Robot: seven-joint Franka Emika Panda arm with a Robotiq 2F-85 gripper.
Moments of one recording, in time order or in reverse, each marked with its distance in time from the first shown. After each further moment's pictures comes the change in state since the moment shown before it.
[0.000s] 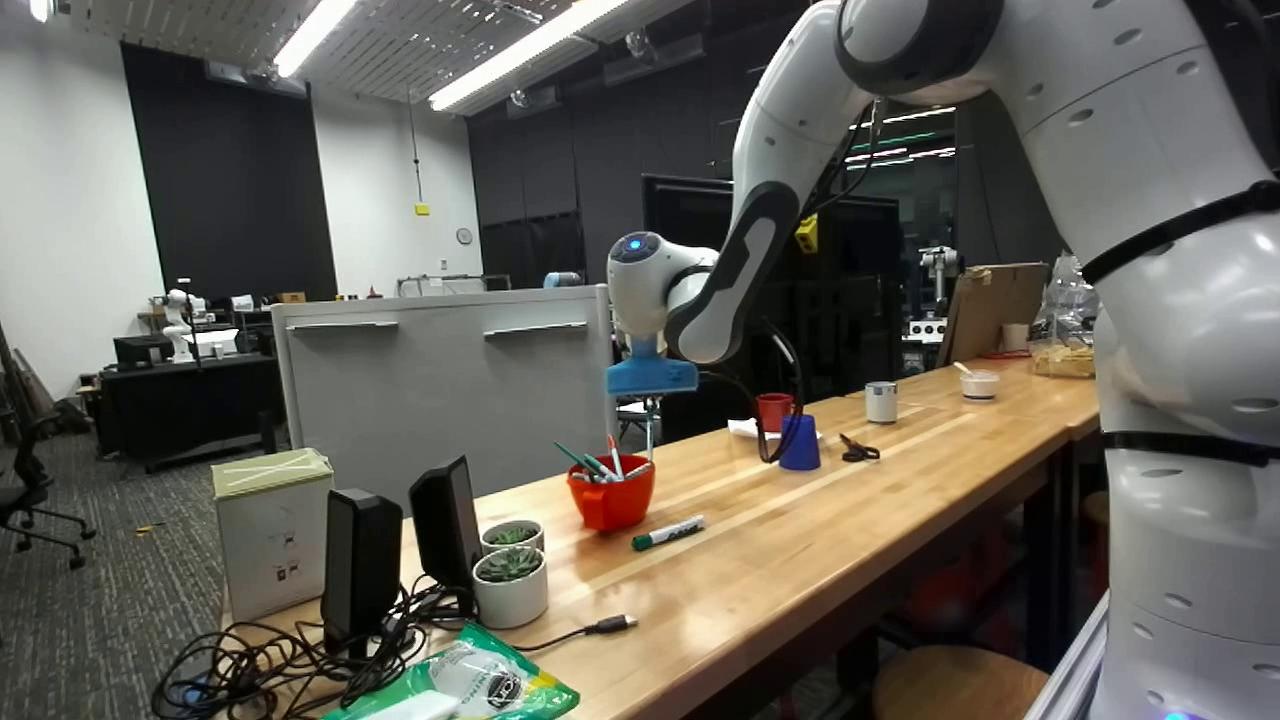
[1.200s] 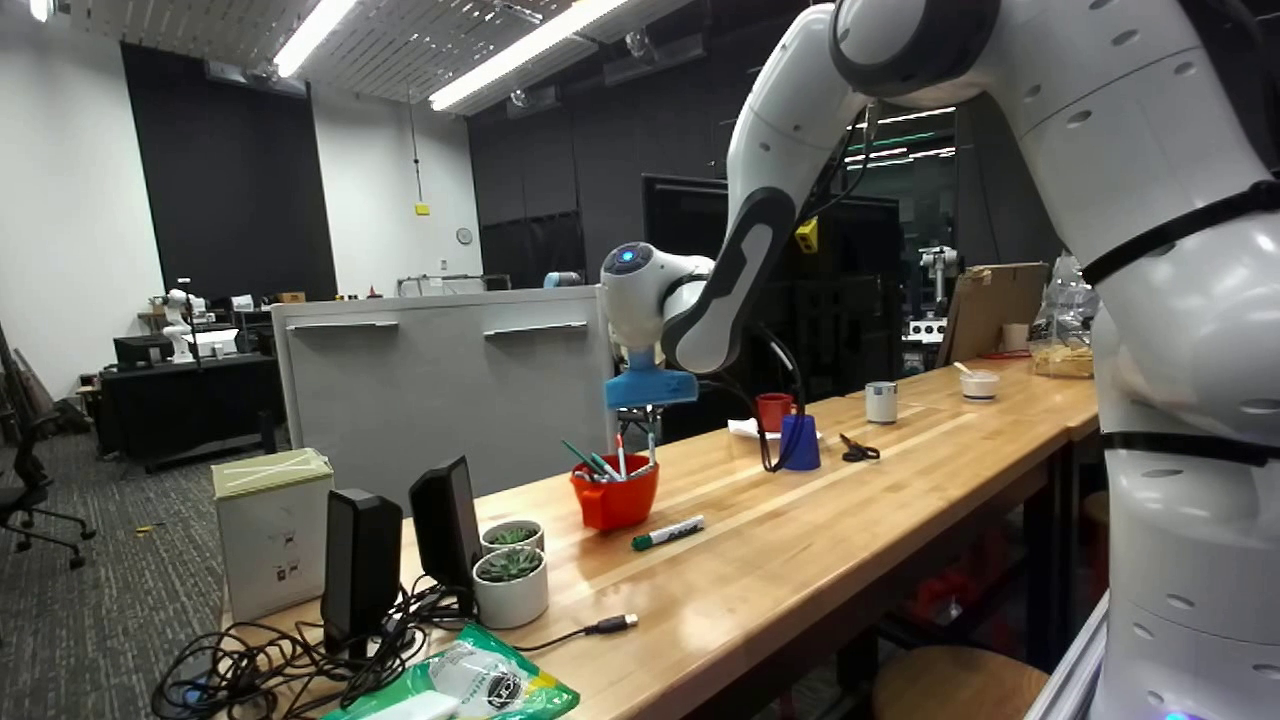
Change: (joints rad) arm 0.022 0.015 0.004 -0.015 0.000 -0.030 0.001
